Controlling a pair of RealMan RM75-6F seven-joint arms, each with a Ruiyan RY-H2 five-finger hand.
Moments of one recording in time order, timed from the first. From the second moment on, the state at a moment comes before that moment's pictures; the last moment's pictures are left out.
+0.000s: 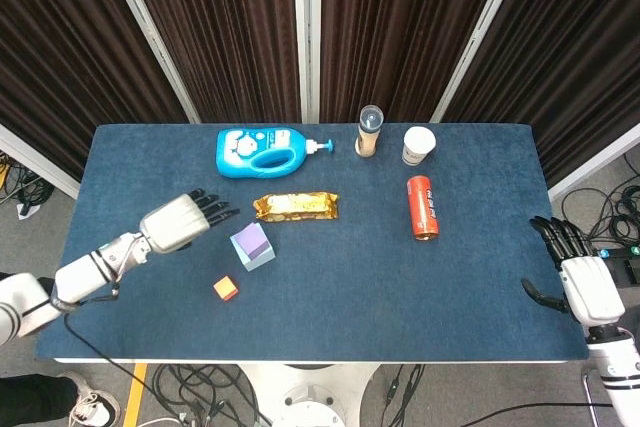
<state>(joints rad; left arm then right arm) -0.87 -1.28 0.25 -1.15 1.69 1.20 -0.04 0.19 -1.15 0.04 -1.38 -1.61 1.46 0.36</state>
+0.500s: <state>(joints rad) -0.59 -1.11 0.11 -1.72 1.27 1.17 0.14 0.18 -1.13 0.01 -1.40 -1.65 1.47 0.37</state>
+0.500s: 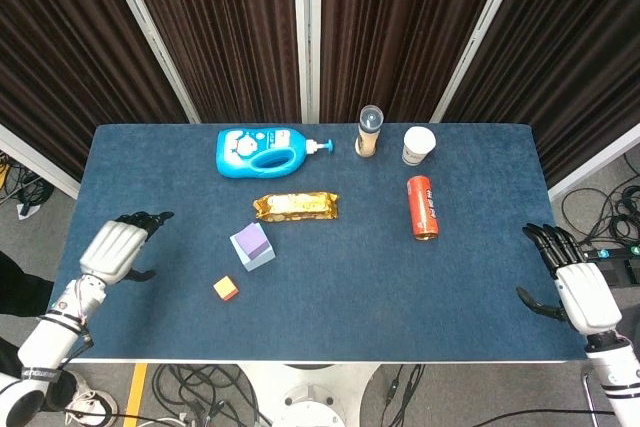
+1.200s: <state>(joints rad) -0.48 -1.40 0.03 -1.92 0.90 1.26 0.40 0.19 -1.12 0.01 -1.41 -1.64 1.46 0.38</state>
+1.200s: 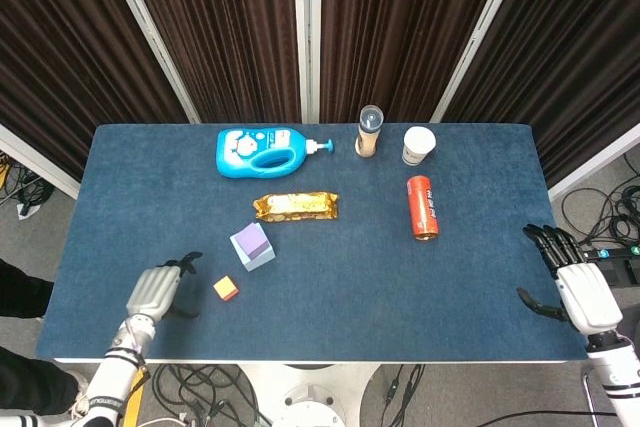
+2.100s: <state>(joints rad) -0.45 -1.69 -0.08 -1.75 0.90 1.33 0.51 0.19 -1.10 0.01 -1.43 -1.62 1.45 0.38</state>
